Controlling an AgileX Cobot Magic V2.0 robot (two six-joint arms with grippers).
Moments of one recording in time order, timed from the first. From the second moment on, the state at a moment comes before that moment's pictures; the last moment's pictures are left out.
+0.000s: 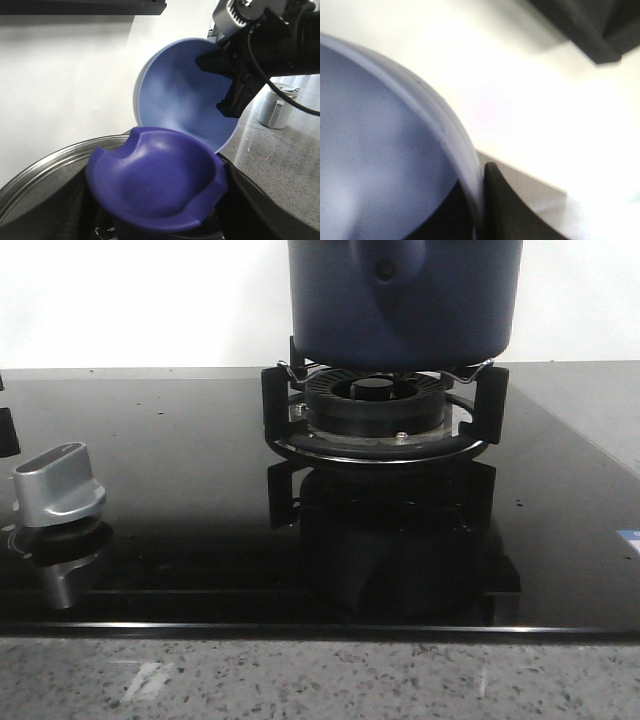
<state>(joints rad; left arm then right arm) -0.09 1.34 -1.22 -1.52 0.92 1.47 0.61 1.66 -1.86 -0.97 1.20 0.30</state>
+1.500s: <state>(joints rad) -0.10 1.35 -1.21 -1.61 0.94 1.47 -0.38 1.44 -1.26 0.12 1.09 0.27</state>
